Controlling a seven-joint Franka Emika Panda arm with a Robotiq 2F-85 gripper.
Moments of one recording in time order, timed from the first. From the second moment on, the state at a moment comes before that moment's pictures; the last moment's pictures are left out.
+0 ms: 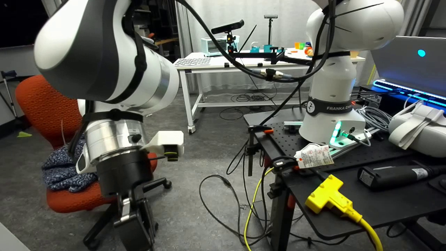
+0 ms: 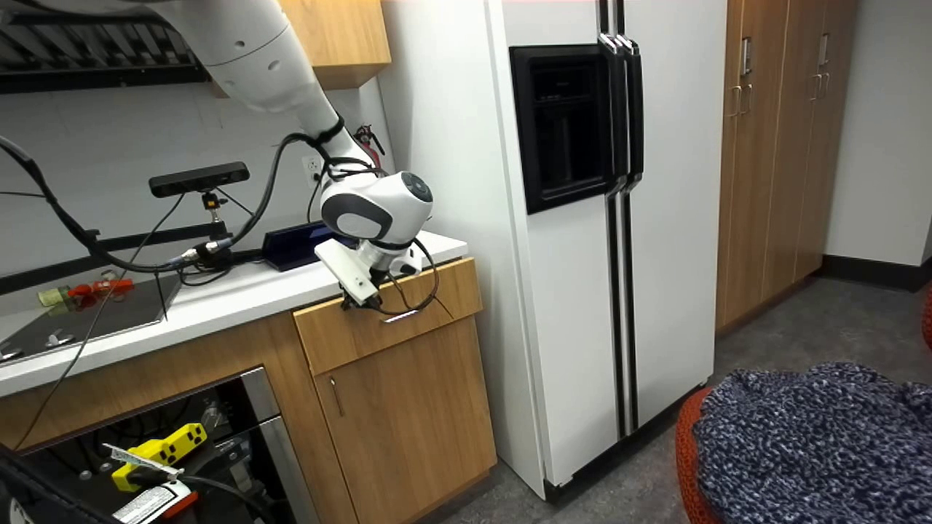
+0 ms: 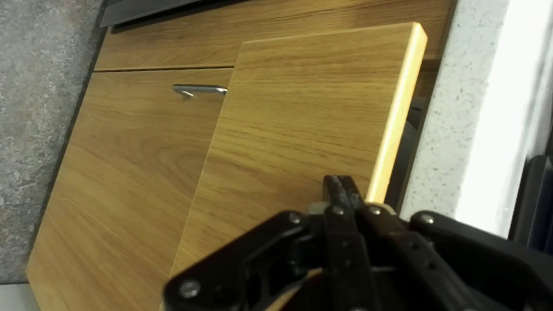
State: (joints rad) arm -0.01 0.58 0.35 -2.01 0.90 2.33 -0.65
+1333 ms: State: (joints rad) arm 0.08 0.41 0.25 -2.06 0.65 2.29 -0.65
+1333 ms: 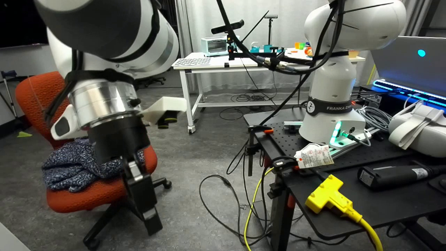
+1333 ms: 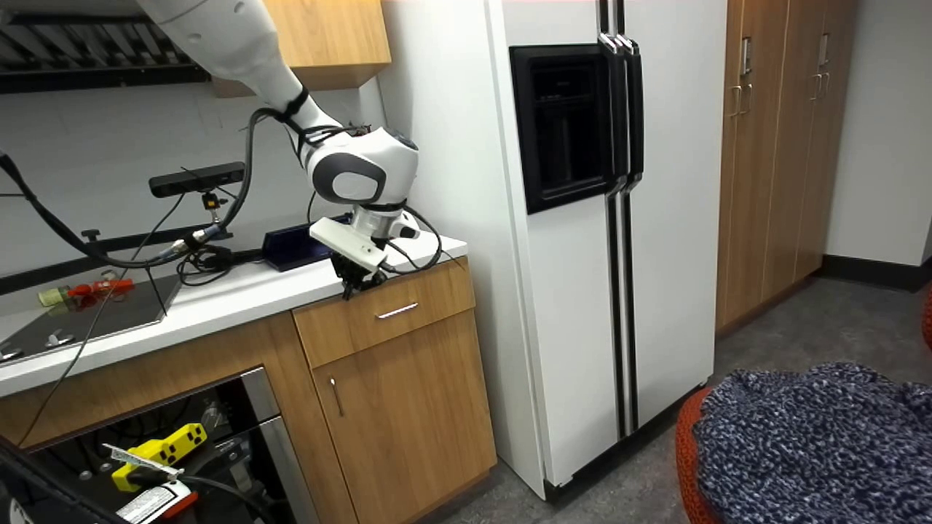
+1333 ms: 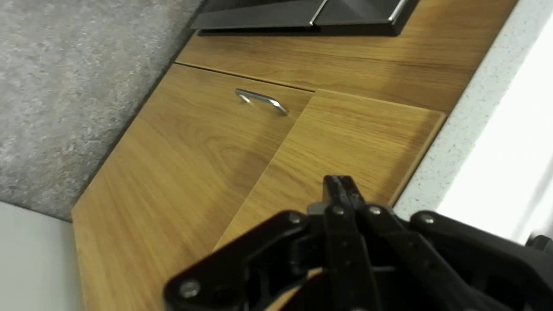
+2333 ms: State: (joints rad) arm 0.07 -0.12 0.16 -2.32 0.57 2.29 -0.64
